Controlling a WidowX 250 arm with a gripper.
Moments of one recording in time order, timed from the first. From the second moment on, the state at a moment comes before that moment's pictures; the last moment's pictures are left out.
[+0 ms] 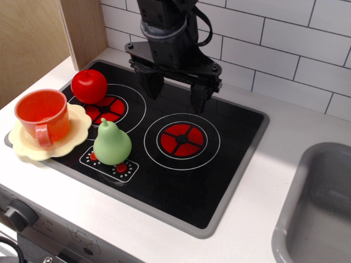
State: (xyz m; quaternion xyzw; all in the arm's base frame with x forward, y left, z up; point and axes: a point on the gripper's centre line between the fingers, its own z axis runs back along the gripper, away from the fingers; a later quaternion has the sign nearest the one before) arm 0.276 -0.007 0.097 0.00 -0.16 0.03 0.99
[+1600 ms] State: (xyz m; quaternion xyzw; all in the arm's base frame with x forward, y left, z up) arm 0.159 0.076 0.125 -0.03 -0.12 0.05 0.99
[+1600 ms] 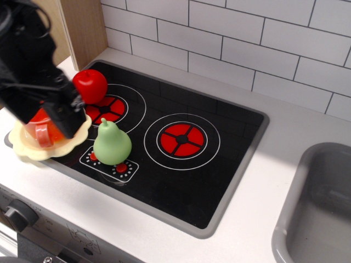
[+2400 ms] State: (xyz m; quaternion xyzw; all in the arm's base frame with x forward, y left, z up) arm 0.161 0.098 0.091 0.01 -0.09 0.24 0.97
